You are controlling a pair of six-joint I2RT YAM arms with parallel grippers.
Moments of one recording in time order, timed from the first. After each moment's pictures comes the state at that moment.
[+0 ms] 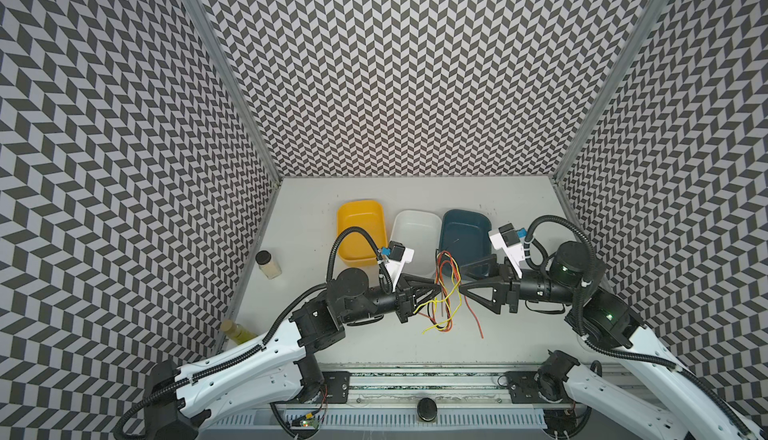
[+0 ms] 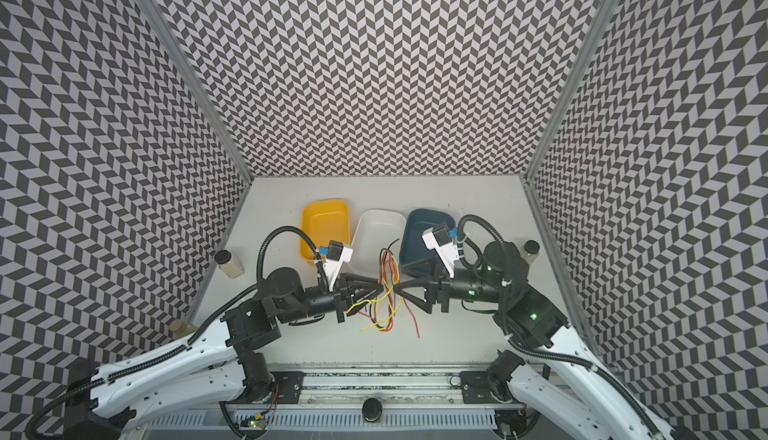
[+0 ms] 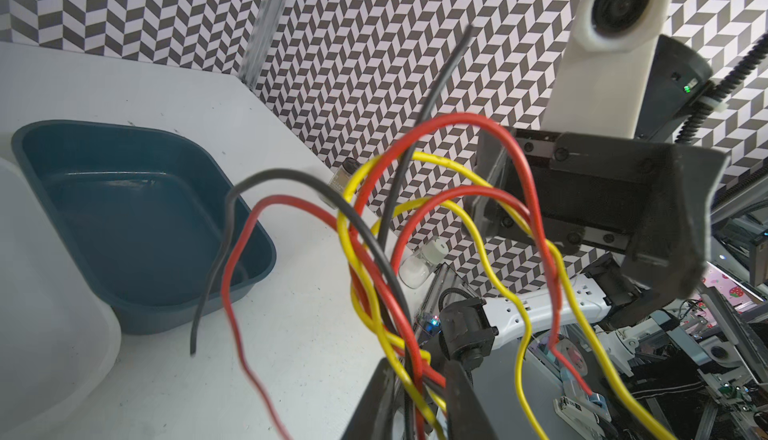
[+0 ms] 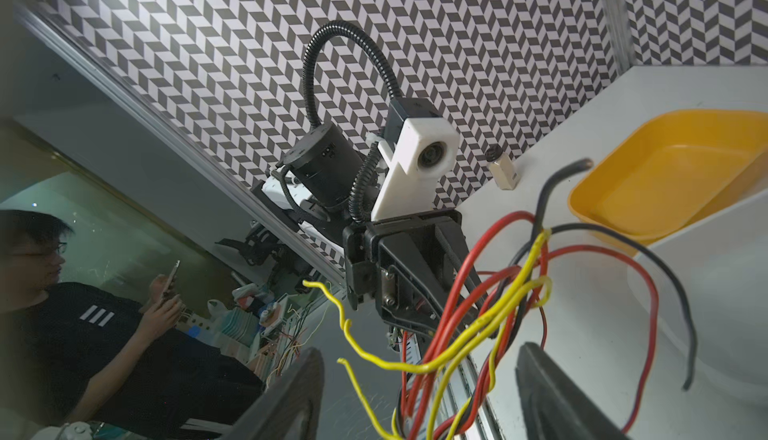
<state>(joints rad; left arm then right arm) -0.98 0.85 0.65 0.16 0.36 -0.58 0.60 0.71 0.88 -0.22 -0.74 0.52</state>
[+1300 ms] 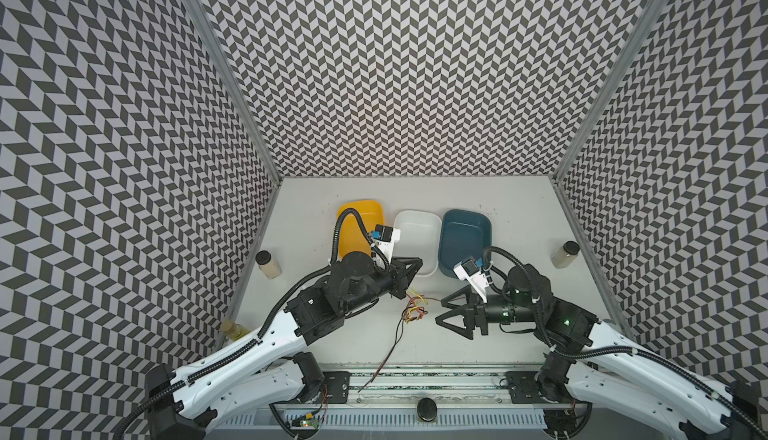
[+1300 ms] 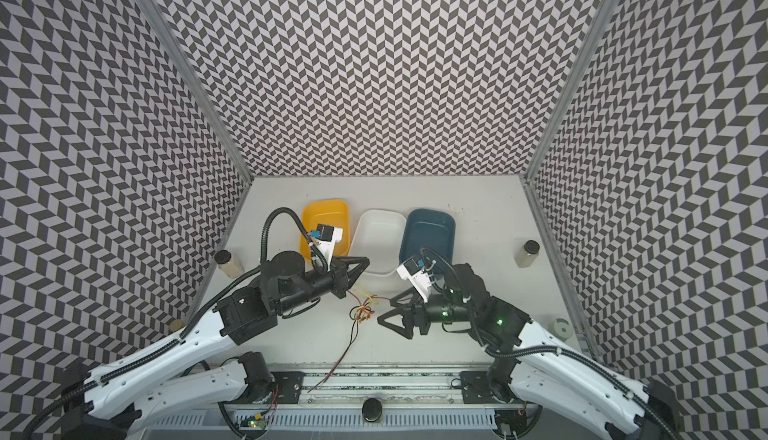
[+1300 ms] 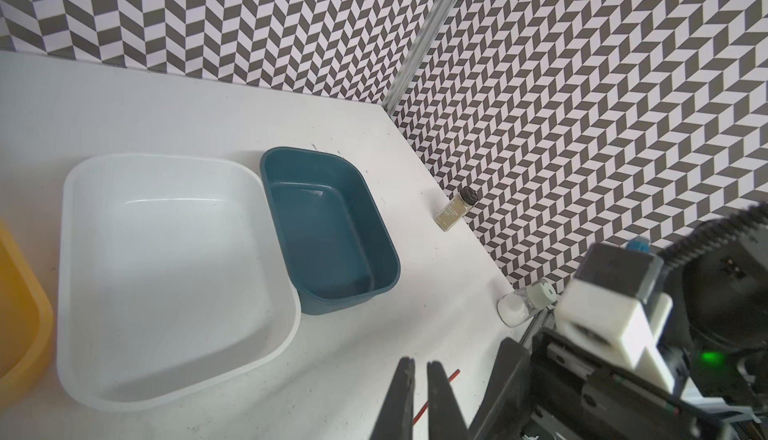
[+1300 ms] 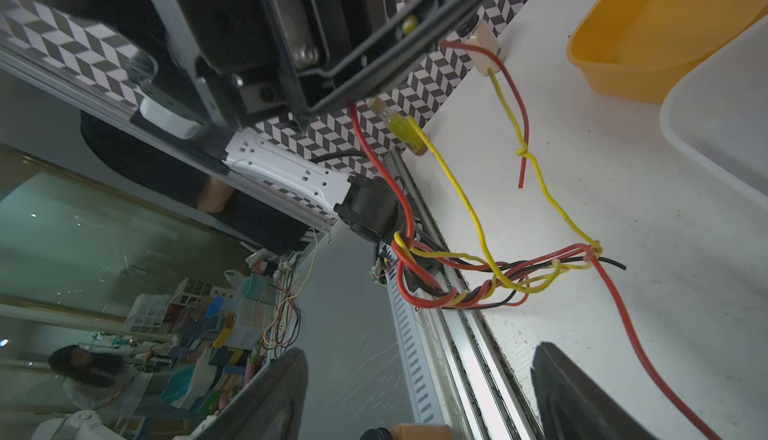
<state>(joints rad) -0.90 0.90 0.80 -0.10 0.11 -0.56 0.87 0.78 0.59 -0.08 -0.56 0.59</state>
